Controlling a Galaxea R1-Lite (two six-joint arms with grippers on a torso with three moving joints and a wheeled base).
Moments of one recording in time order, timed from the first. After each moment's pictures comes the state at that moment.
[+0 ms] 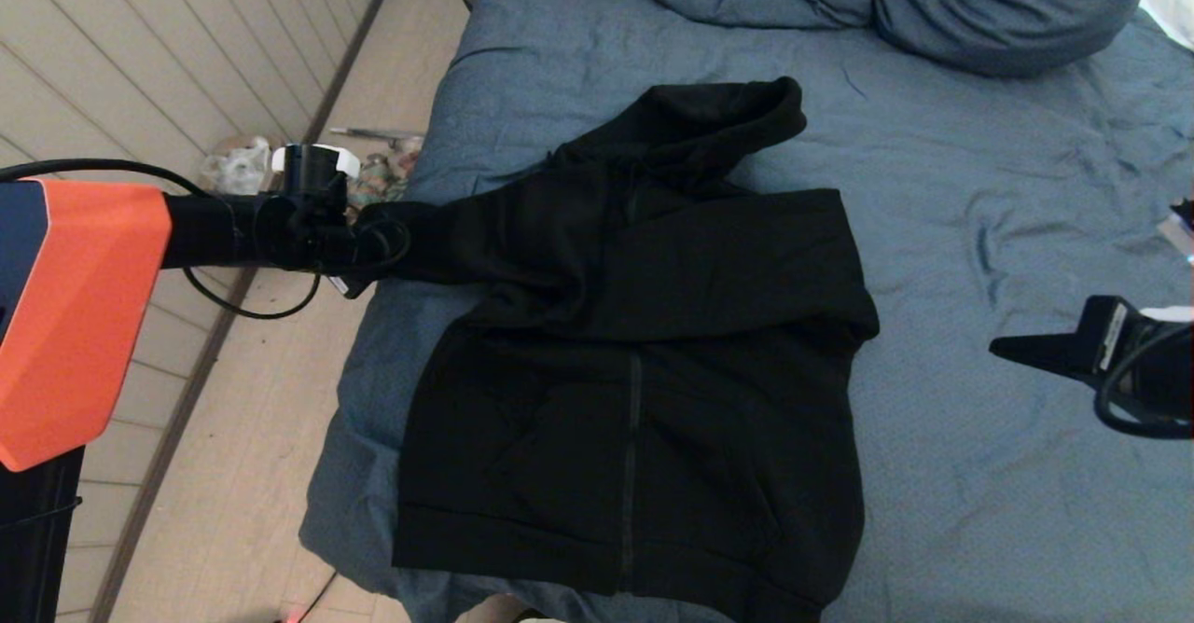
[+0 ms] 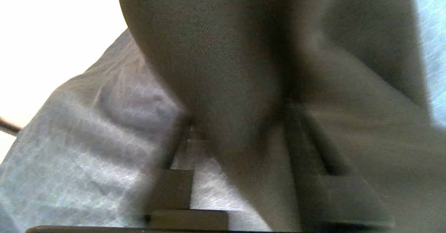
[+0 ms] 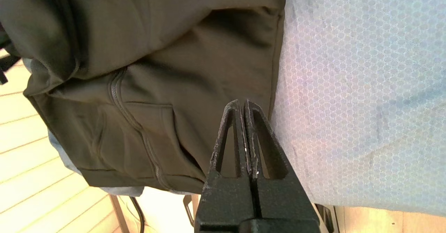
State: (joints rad) left arm -0.14 2.30 -1.93 0.14 -0.05 -0.80; right arm -0.12 1.25 -0.85 0.07 0.34 0.38
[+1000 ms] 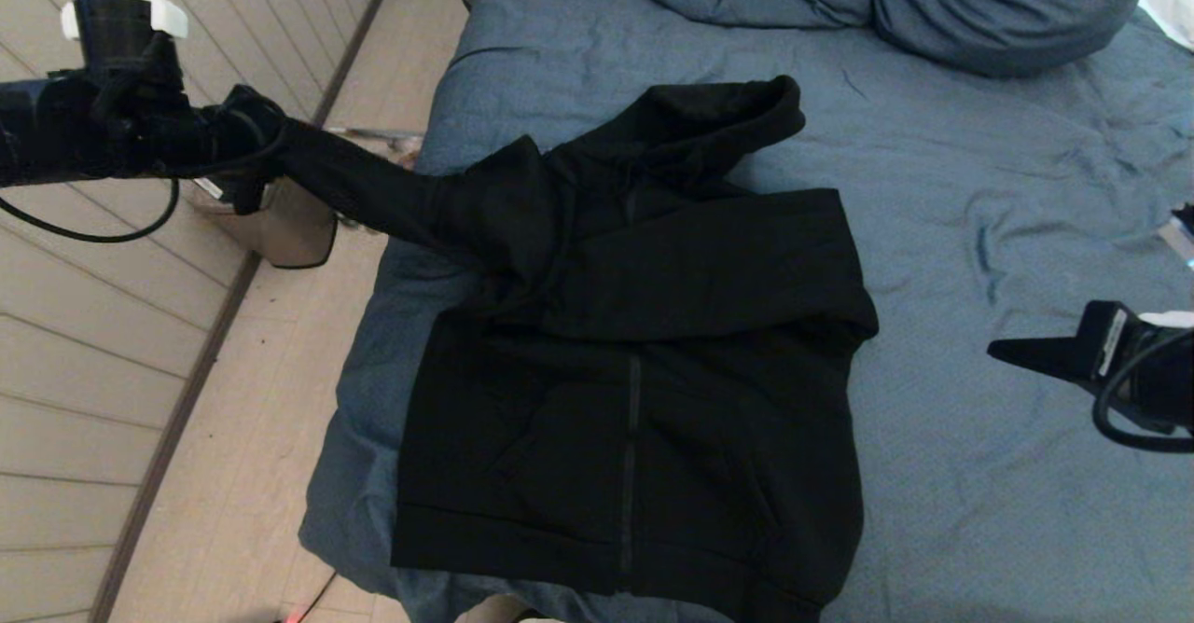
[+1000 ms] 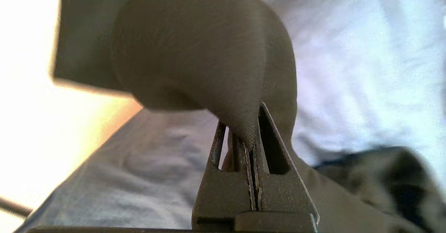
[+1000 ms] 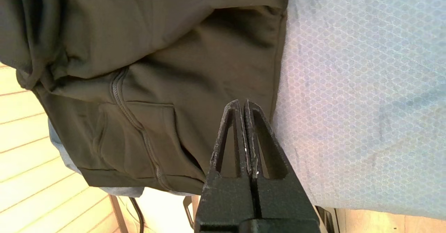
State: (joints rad) left arm 0.02 2.01 -1.93 0.13 -0.03 -0.81; right arm -0.11 1.24 -0.82 0.04 0.34 0.38
